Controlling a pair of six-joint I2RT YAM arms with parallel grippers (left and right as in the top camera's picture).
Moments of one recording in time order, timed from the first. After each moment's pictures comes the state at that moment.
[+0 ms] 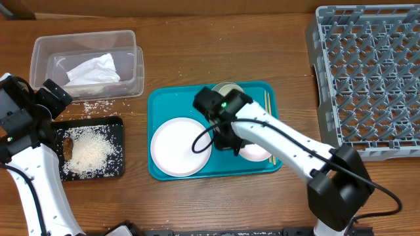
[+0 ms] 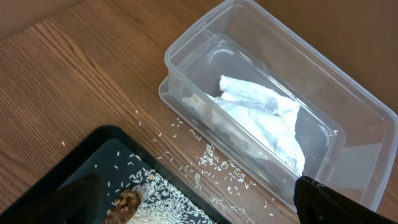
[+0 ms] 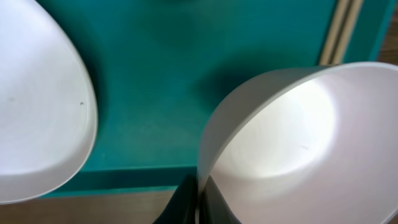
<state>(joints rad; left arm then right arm) 0.54 1.32 1.12 -0.53 0.00 -0.31 0.78 1.89 1.55 -1.29 0.11 0.70</state>
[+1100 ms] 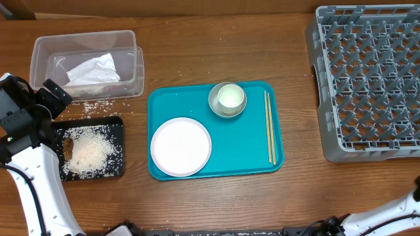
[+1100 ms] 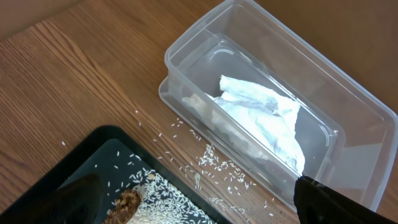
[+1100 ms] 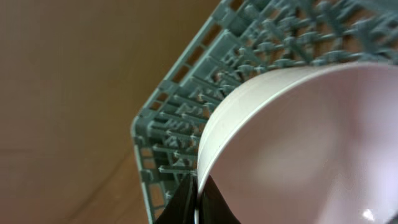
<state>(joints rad) 0.54 1.32 1.12 -0.53 0.00 -0.31 -0.98 2.08 2.05 -0.91 -0.91 0.12</state>
